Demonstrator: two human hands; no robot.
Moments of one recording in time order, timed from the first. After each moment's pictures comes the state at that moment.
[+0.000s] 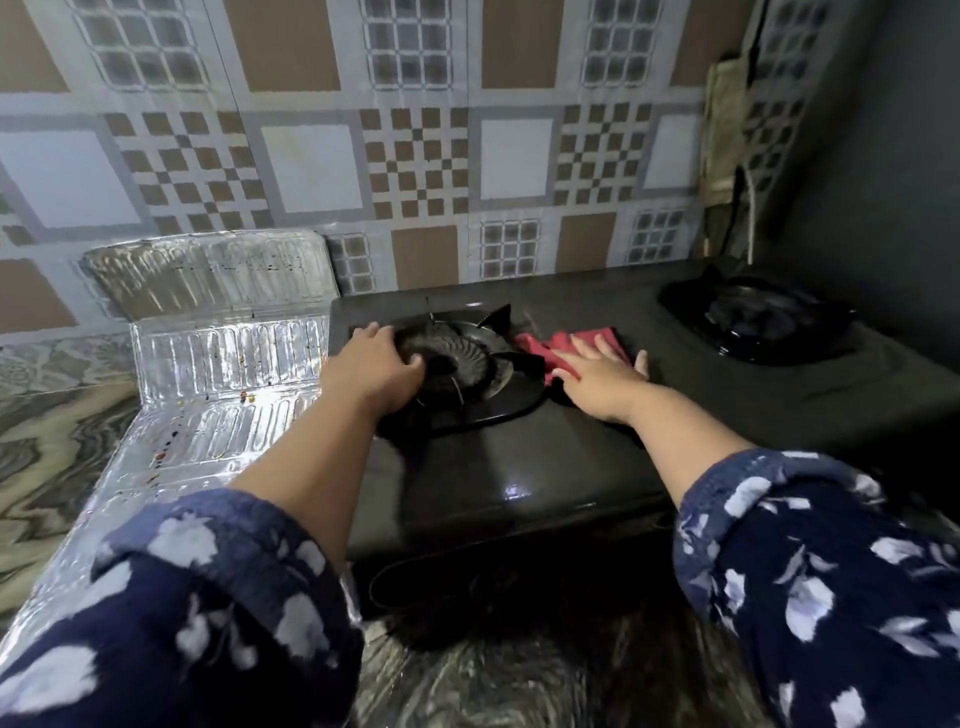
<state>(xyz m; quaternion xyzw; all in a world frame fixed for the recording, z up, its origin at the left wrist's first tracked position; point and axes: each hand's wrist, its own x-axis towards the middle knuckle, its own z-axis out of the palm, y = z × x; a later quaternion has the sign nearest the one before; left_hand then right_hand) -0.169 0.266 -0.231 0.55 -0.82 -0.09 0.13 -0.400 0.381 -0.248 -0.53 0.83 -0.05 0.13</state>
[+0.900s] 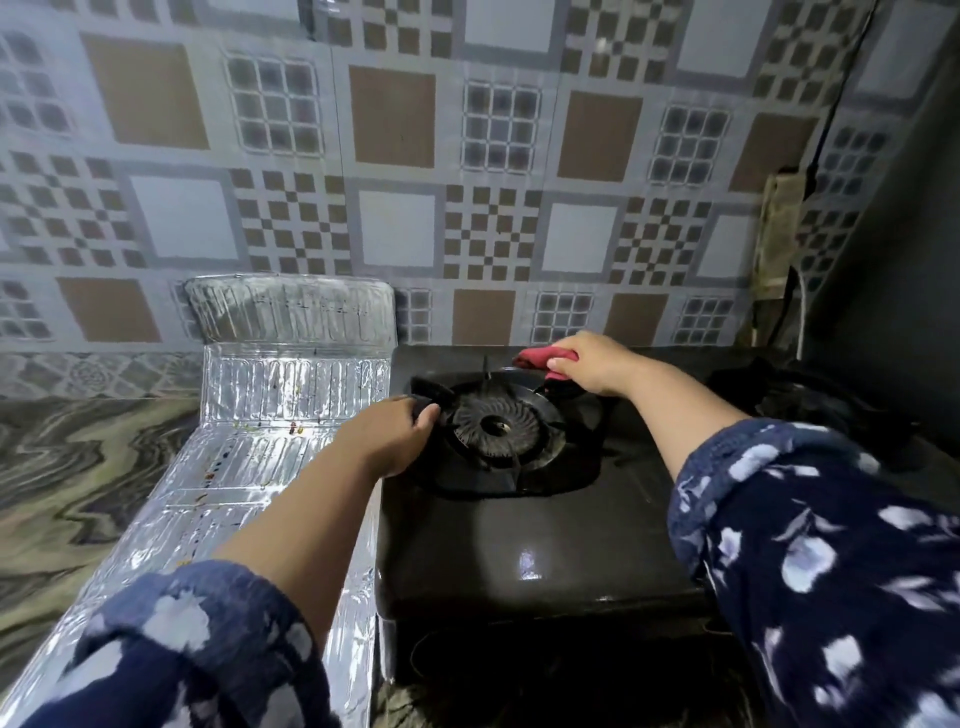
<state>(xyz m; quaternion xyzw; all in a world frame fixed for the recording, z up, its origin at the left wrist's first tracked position) -0.116 0.255 -0.226 0.51 -0.83 -0.18 0.13 -0.367 0.291 -0.162 -0.63 0.76 -0.13 0.11</state>
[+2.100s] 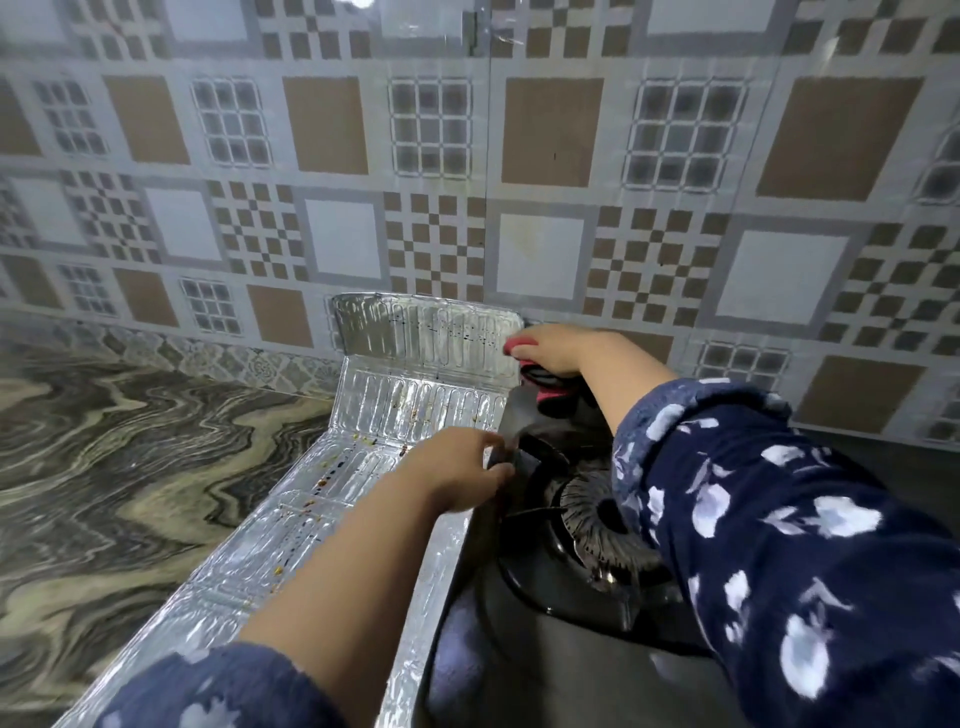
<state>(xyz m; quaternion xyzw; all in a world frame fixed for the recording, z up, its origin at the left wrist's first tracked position) -0.106 0.221 -0.219 0.58 -0.79 -0.17 0.09 -0.264 0.110 -0.160 -0.78 0.61 -0.03 0.10</state>
